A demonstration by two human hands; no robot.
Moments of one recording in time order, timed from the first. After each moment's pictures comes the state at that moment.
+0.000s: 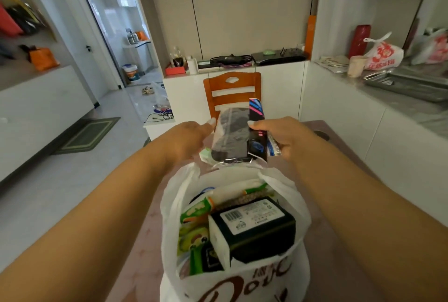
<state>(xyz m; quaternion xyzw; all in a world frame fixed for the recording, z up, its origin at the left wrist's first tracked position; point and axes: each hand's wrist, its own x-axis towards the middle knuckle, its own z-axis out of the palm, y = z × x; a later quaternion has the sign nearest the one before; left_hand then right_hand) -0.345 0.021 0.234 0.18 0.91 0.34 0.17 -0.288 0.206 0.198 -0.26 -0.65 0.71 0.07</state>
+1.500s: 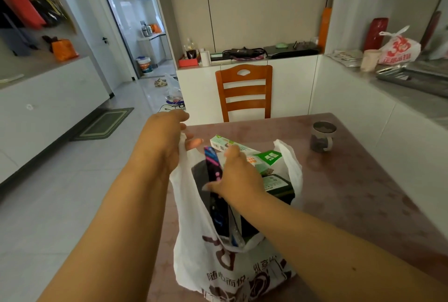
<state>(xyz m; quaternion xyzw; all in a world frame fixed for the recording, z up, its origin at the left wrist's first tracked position) -0.283 -0.018 0.251 -0.08 0.71 0.69 0.10 -0.248 0.080 0.136 -0.16 -0.94 0.30 0.05</state>
